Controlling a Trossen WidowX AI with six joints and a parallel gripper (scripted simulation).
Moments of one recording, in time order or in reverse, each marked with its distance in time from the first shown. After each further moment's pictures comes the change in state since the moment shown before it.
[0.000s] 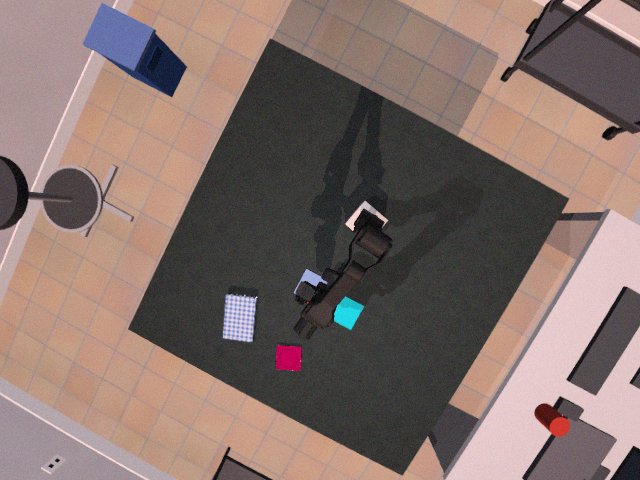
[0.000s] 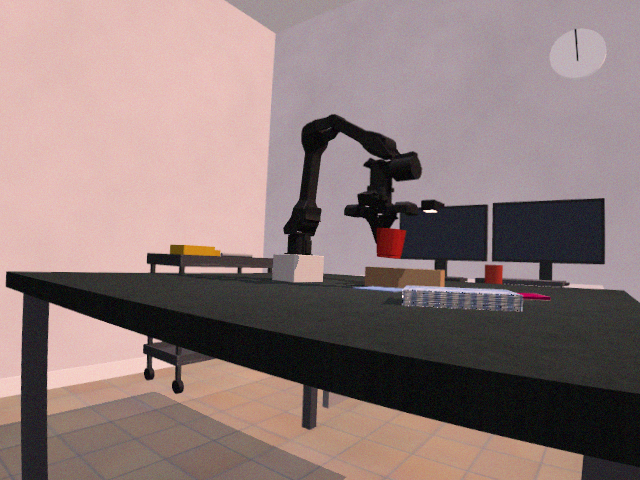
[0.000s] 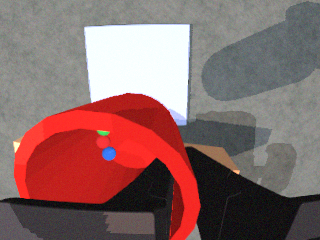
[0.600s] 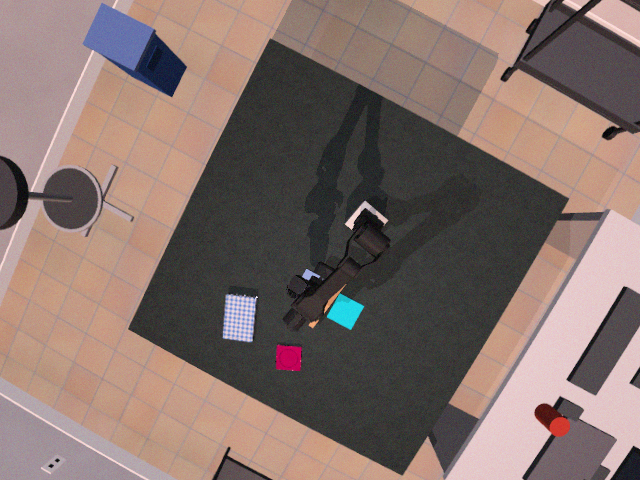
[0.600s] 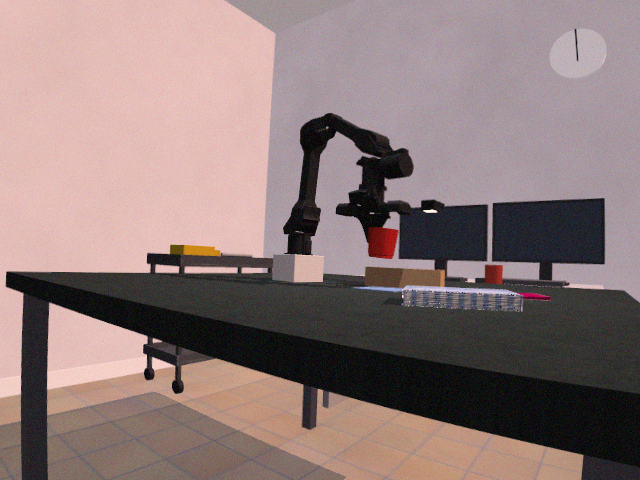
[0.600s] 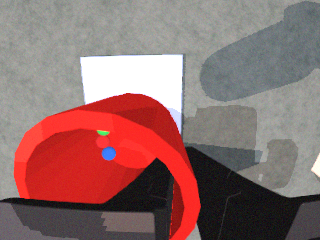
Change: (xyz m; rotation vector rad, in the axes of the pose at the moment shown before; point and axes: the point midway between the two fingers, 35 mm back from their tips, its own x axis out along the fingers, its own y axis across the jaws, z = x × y) arm 0.001 -0.006 0.031 0.002 0.001 -0.005
